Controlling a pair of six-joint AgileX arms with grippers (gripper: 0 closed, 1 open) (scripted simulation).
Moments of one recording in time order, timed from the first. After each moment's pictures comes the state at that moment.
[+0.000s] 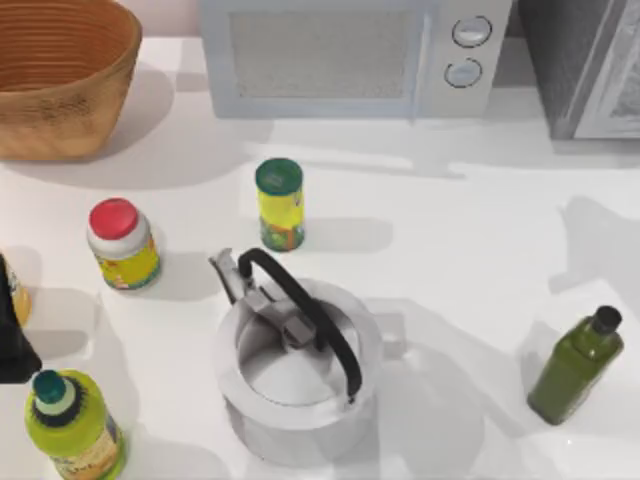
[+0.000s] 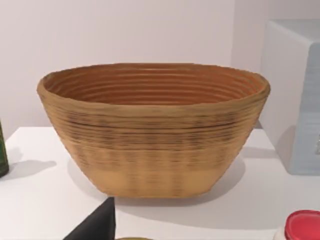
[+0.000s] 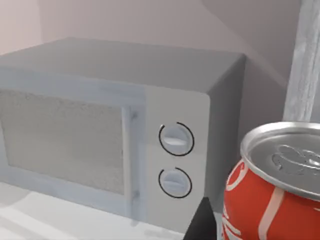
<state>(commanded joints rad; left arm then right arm) 0.00 0.00 0.00 0.00 0.00 0.00 -0.08 1.13 0.30 0.84 -0.45 0.00</state>
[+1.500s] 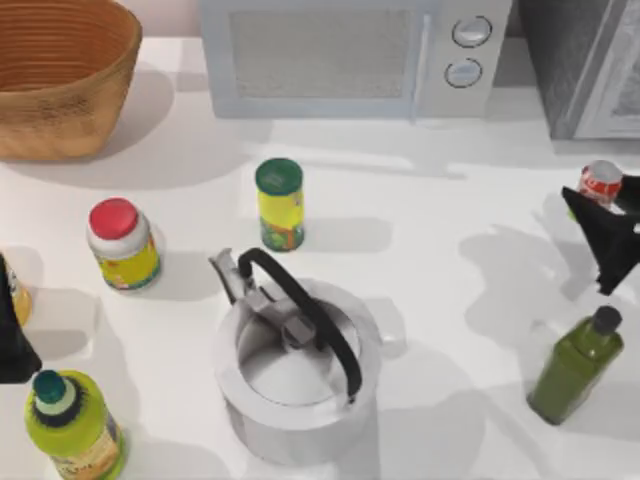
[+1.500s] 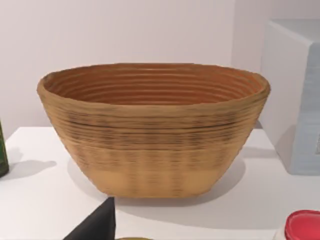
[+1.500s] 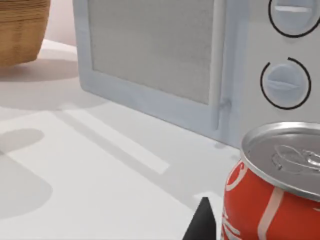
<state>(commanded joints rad) 0.00 0.00 0.00 0.00 0.00 0.00 -0.14 2.30 0.63 1.68 -0.88 0.02</state>
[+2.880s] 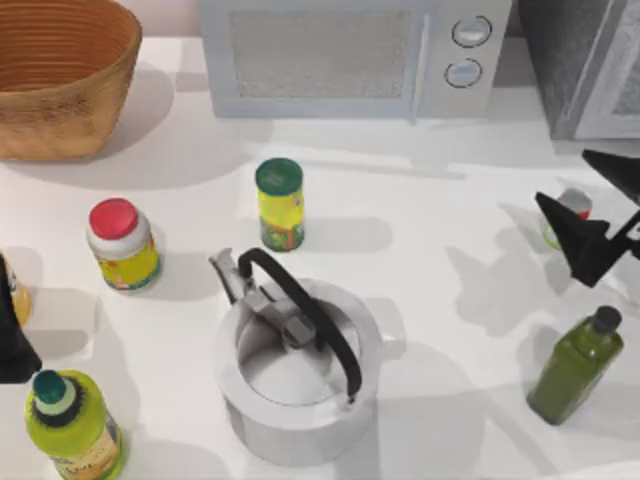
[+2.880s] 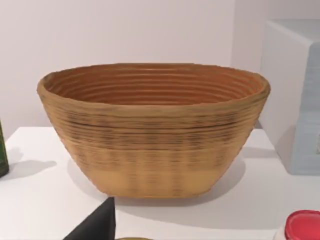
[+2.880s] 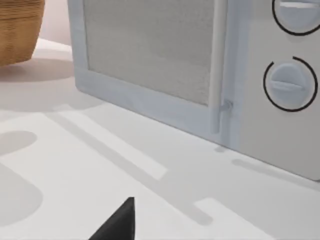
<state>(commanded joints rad) 0.00 0.00 0.00 0.00 0.00 0.00 -0.11 2.32 0.67 1.67 -0.85 0.02</state>
